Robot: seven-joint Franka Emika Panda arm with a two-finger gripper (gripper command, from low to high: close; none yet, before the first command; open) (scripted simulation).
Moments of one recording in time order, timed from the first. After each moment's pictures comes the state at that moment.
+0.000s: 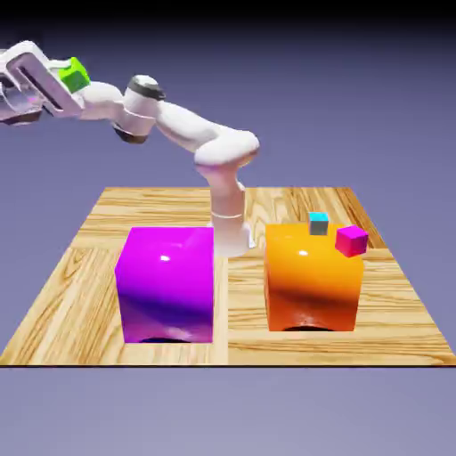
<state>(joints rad) 0.85 -1.28 -1.26 -1.73 0.76 1.28 -1.45</state>
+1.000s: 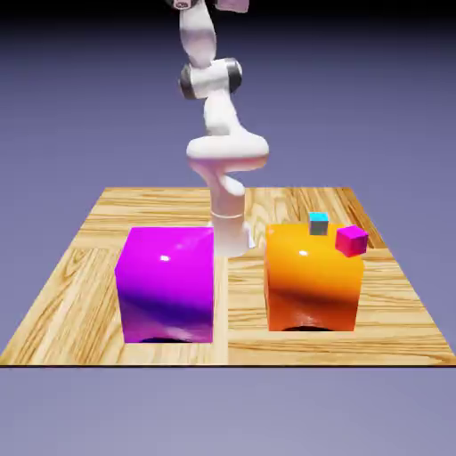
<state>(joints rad) 0.06 -1.23 -0.17 -2.24 1.43 1.25 -1.34</state>
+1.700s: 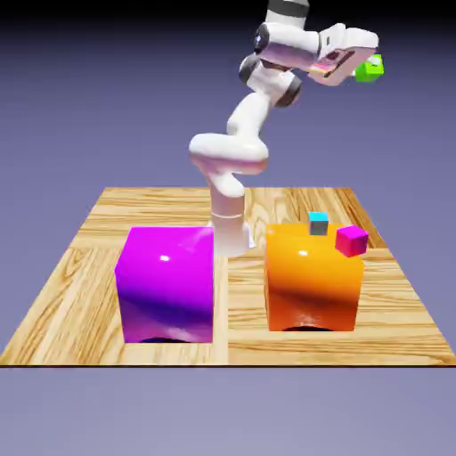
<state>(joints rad) -0.49 -1.20 0.59 -2.59 1.90 1.24 -1.27</state>
